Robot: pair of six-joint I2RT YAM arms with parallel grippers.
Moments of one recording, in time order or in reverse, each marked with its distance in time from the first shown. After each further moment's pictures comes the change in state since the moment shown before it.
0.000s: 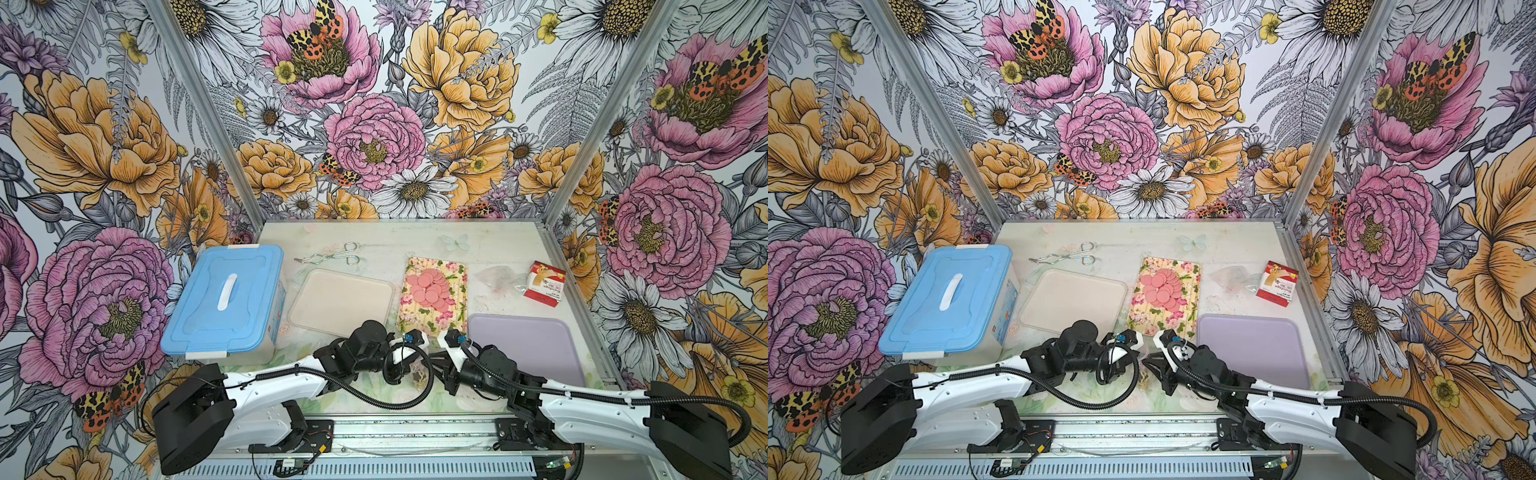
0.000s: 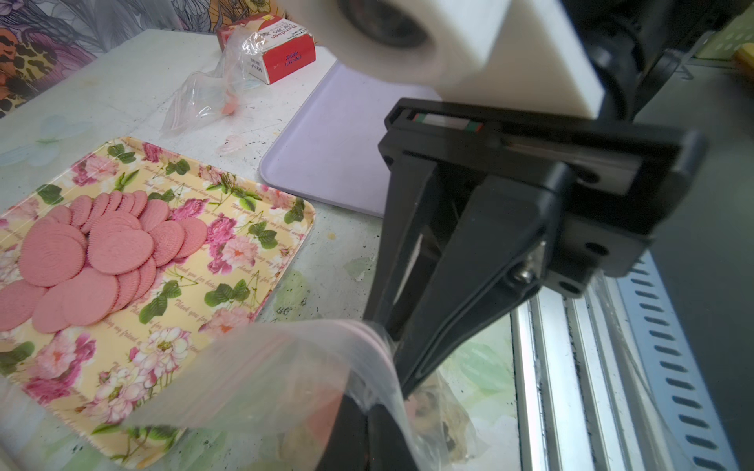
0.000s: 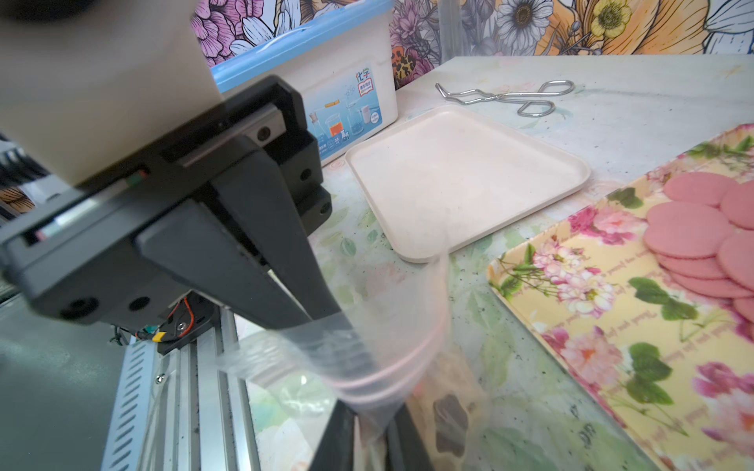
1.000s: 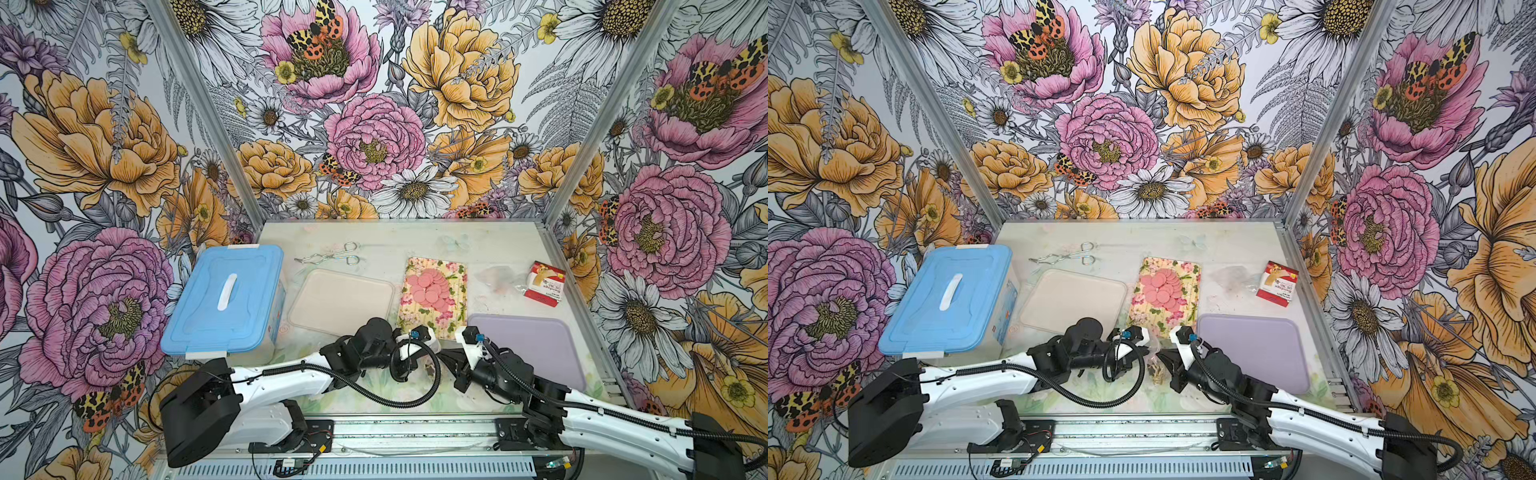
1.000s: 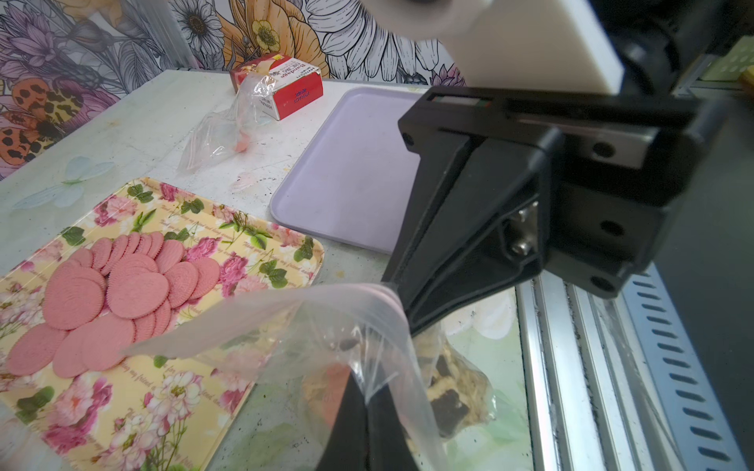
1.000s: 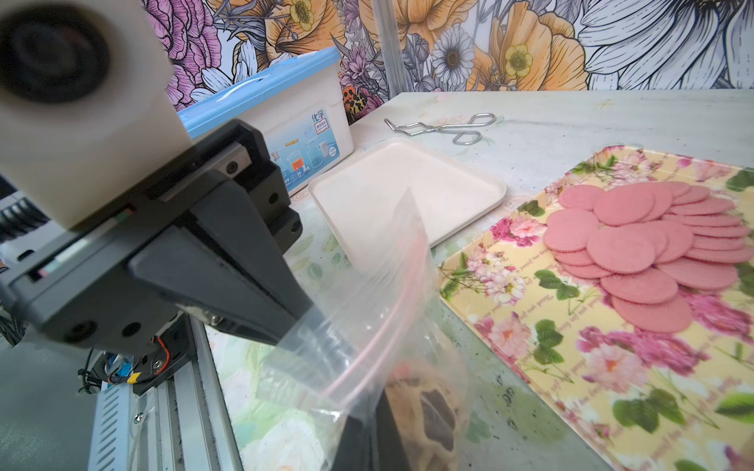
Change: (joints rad) left arm -0.018 0.048 0.050 0.056 -0.034 0.005; right arm 0.006 -0.320 0.005 -0.302 0.164 0.032
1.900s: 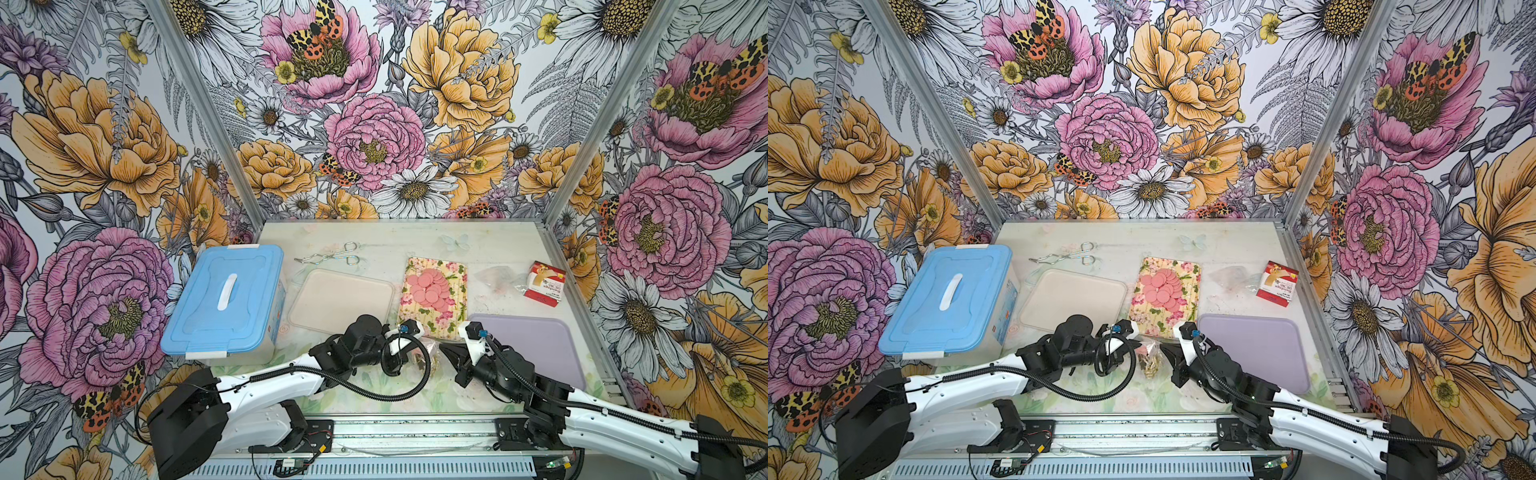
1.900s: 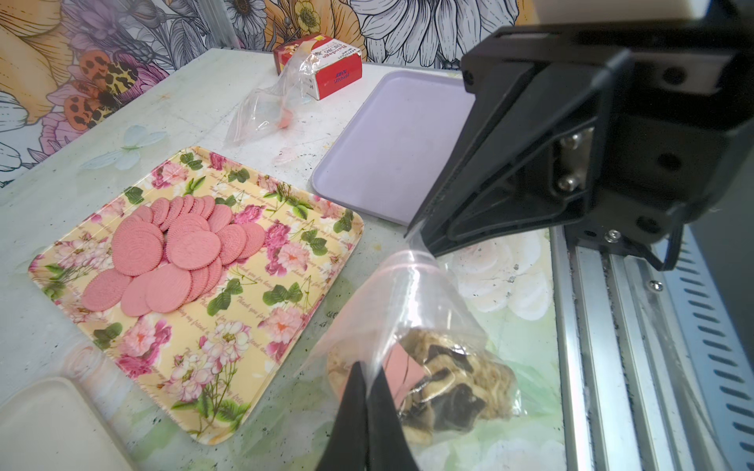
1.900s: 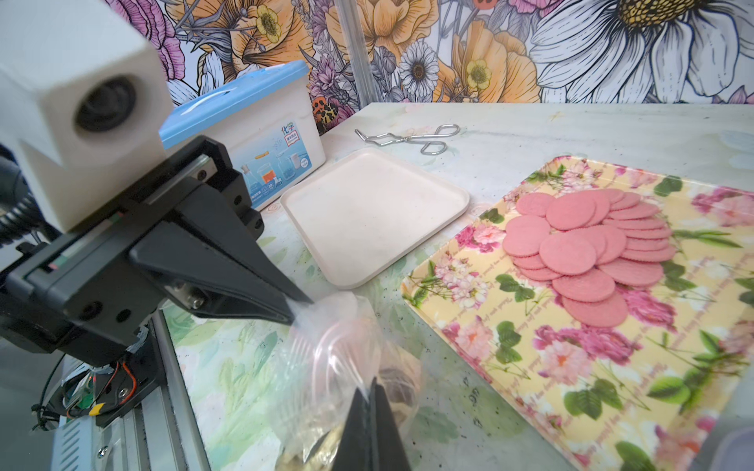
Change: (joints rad) left arm 0.073 -0.078 -0.034 -0.060 -0.027 -0.001; right arm -0.004 -0.036 0.032 -0.069 0.093 0.011
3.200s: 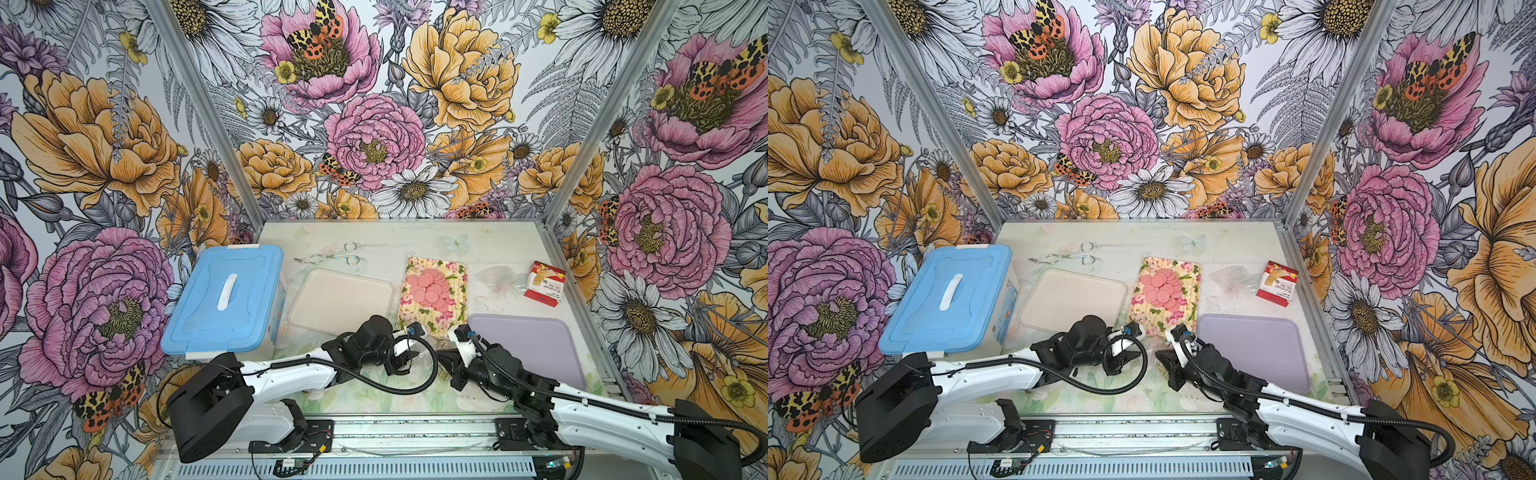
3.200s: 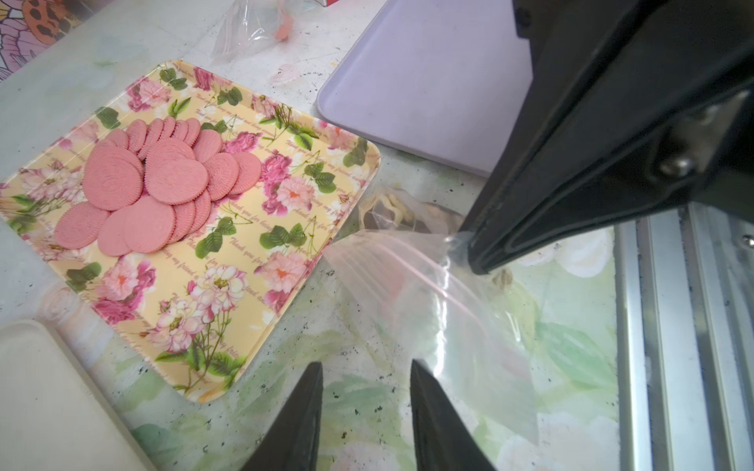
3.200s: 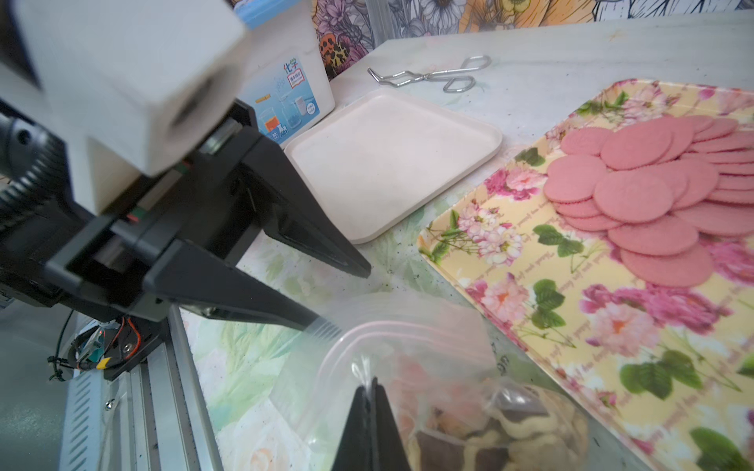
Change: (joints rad) left arm -0.014 0.143 0.037 -0.062 -0.076 0.018; right arm -0.030 0.175 -0.030 0.127 -0.154 0.014
